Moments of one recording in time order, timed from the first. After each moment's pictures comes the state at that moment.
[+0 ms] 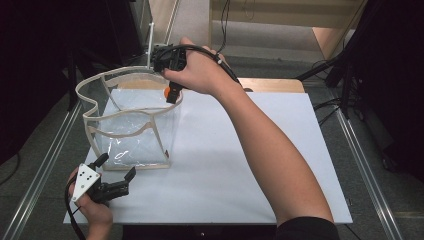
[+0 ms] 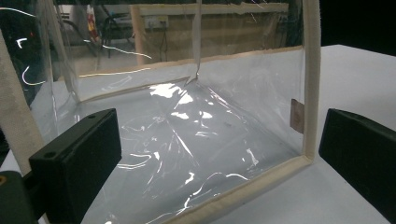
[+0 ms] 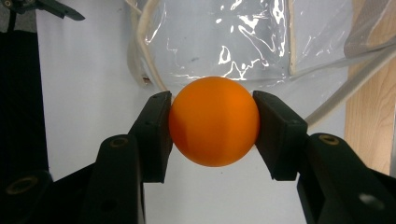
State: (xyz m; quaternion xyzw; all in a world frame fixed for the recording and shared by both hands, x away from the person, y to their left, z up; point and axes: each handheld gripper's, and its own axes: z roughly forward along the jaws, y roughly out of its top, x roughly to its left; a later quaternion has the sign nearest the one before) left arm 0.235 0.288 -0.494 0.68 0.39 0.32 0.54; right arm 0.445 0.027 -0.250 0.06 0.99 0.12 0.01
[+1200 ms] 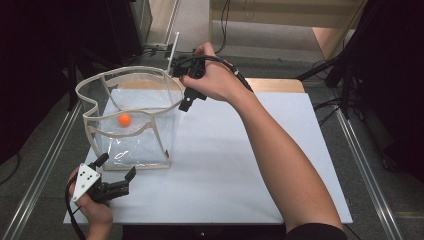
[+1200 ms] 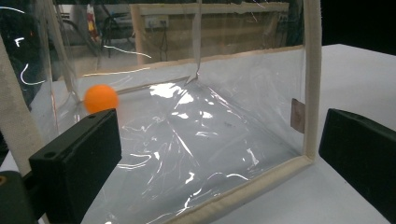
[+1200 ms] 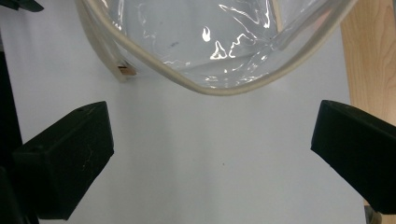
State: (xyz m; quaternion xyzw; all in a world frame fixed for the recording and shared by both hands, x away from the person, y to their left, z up) left arm 0.235 0.287 -0.494 0.68 0.39 0.32 0.53; right arm 0.448 -0.013 -0.282 0.12 0.98 0.15 0.03
